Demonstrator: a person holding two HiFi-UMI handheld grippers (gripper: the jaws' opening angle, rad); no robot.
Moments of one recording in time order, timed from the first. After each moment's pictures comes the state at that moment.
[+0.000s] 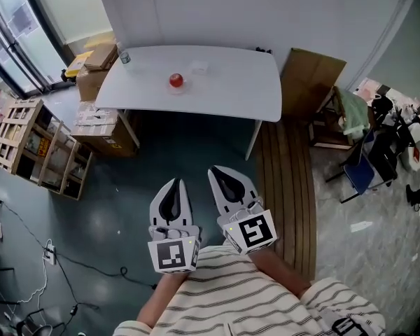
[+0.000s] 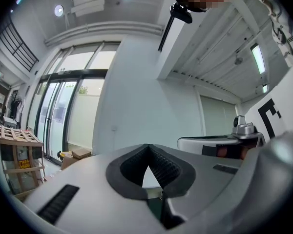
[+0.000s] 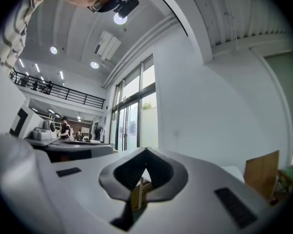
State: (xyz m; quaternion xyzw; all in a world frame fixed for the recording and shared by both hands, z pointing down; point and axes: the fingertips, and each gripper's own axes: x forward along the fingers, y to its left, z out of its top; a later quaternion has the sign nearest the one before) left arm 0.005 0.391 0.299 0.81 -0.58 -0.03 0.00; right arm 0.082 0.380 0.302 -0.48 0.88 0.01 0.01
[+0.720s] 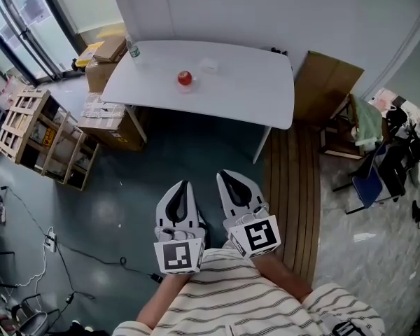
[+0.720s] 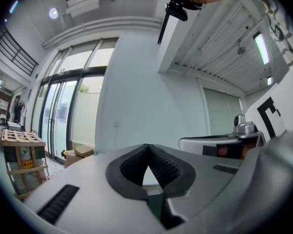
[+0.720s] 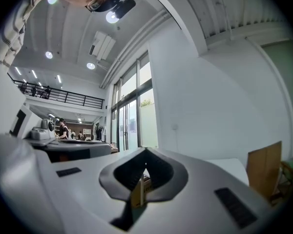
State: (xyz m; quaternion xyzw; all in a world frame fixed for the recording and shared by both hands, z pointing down) left arm 0.035 0.353 0.328 0.80 -0.60 0.00 0.01; right arm 0.114 0.338 0.334 -0.47 0.88 -0.03 0.01
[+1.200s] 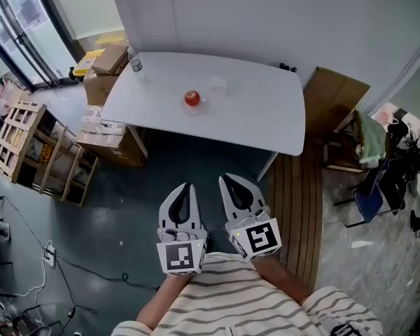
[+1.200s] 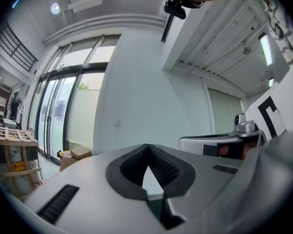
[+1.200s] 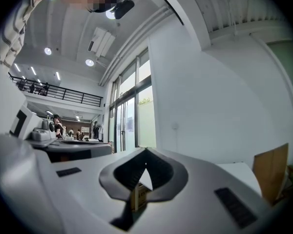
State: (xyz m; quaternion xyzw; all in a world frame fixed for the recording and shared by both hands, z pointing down) left arm -0.010 0.226 0.341 0.80 -0.60 0.00 0.02; right arm 0.070 0.214 0.341 -0.48 0.88 -0.02 0.00
